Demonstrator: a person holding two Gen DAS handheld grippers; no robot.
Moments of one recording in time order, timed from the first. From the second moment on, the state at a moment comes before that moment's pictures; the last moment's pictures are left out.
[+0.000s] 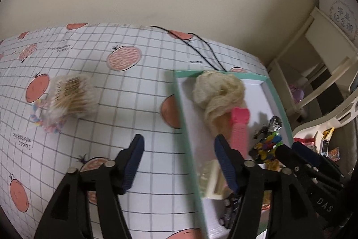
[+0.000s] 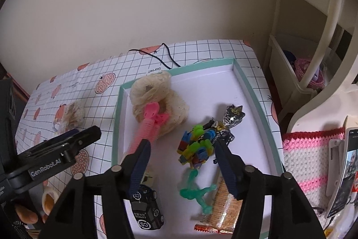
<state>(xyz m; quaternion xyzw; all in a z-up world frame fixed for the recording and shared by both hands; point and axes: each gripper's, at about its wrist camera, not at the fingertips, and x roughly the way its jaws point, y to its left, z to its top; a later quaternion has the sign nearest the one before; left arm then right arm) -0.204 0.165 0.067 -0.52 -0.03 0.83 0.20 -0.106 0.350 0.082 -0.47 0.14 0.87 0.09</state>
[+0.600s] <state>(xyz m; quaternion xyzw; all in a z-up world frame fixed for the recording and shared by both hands) -0.210 0.136 0.066 -0.50 -0.02 0.85 0.17 -0.115 0.335 0.074 -0.48 0.12 0.87 0.09</state>
